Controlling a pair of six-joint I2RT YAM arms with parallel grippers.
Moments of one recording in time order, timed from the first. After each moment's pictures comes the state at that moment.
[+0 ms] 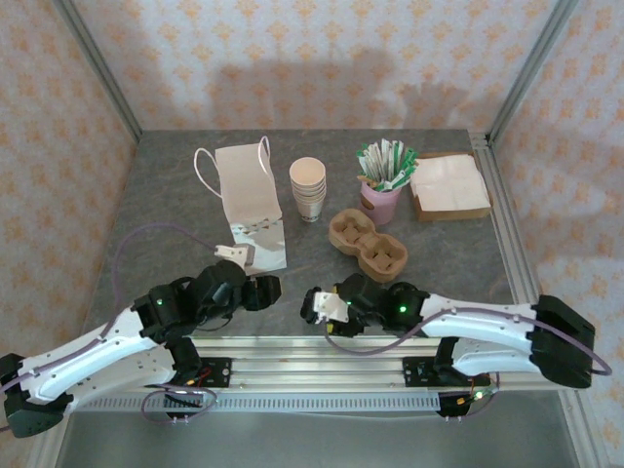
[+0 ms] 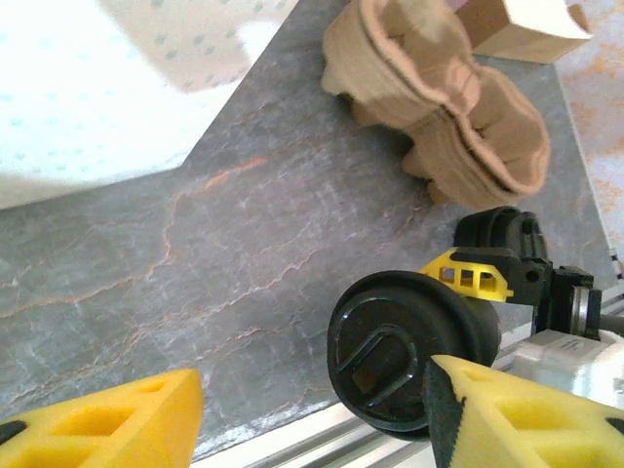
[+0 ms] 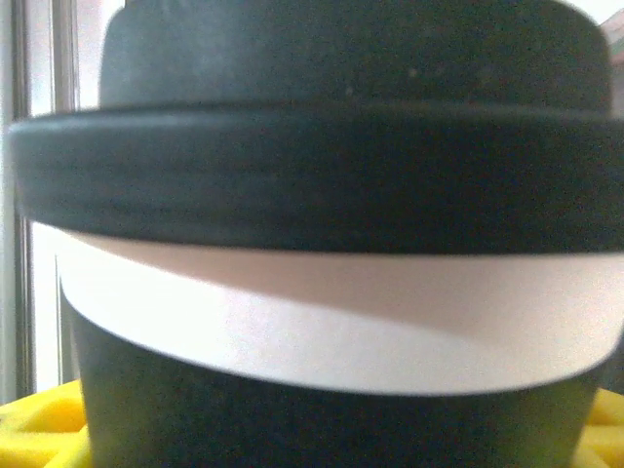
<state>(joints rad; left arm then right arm) -0.95 0.71 0.72 -0.73 -0.19 -0.88 1.13 1.10 0.52 -0.25 0.04 -0.42</state>
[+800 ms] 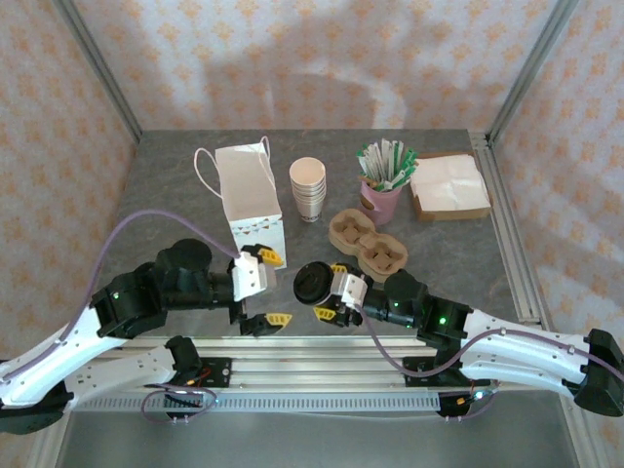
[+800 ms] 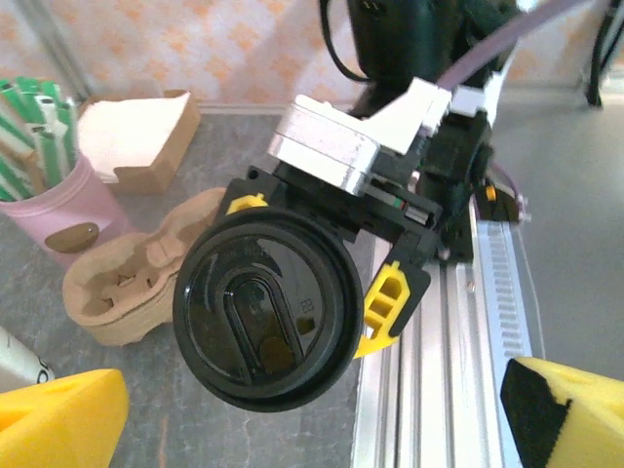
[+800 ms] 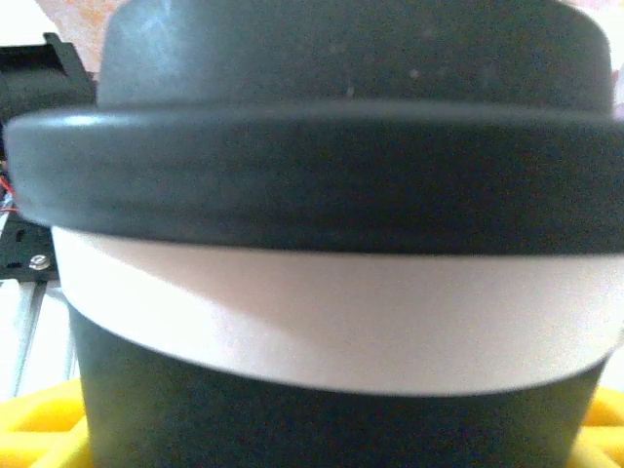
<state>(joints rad) -0.97 0.76 1.05 -0.77 0.28 0.27 1.12 0.76 0.45 0.06 -0.08 -0.30</state>
